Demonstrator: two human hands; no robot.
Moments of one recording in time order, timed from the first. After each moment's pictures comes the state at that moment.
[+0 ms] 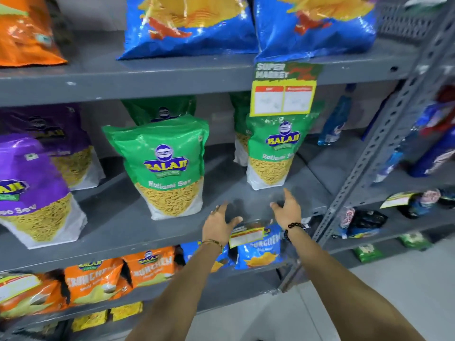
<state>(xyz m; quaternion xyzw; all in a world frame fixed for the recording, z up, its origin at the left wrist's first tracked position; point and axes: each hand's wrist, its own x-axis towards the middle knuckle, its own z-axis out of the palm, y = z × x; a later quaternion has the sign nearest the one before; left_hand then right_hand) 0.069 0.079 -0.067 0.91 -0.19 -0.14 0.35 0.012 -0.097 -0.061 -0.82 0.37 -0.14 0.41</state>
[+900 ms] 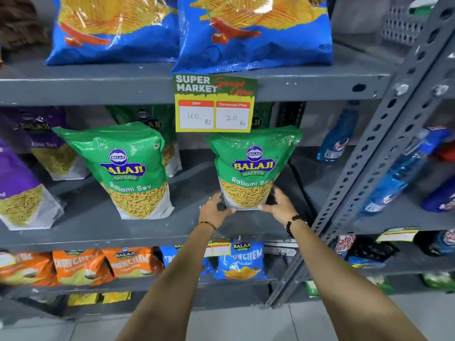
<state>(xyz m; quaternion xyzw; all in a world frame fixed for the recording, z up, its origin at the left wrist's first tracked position) 0.092 -0.025 -0.064 0.85 -0.05 -0.14 0.51 0.047 -0.220 -0.066 -0.79 0.19 -0.01 0.59</state>
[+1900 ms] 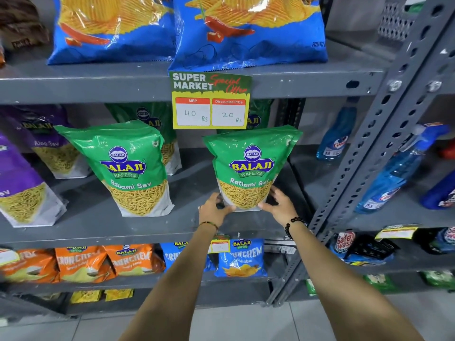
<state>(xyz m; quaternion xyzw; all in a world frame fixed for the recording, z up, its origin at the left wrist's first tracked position) 0.086 -0.028 -0.067 0.86 -0.04 -0.10 0.50 0.031 -0.215 -0.061 -0.79 0.19 -0.04 0.58</state>
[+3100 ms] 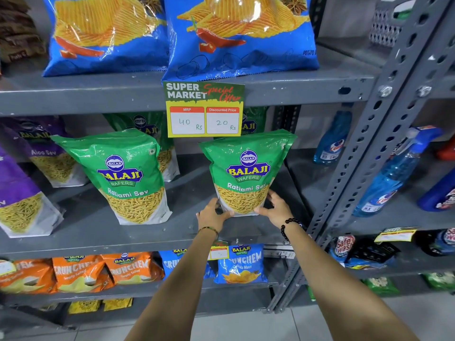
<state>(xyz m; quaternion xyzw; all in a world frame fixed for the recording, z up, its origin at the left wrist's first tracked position) 0.093 -0.034 -0.077 0.86 -0.03 -0.10 0.50 0.037 -0.213 -0.055 -0.80 0.21 -0.01 0.56</state>
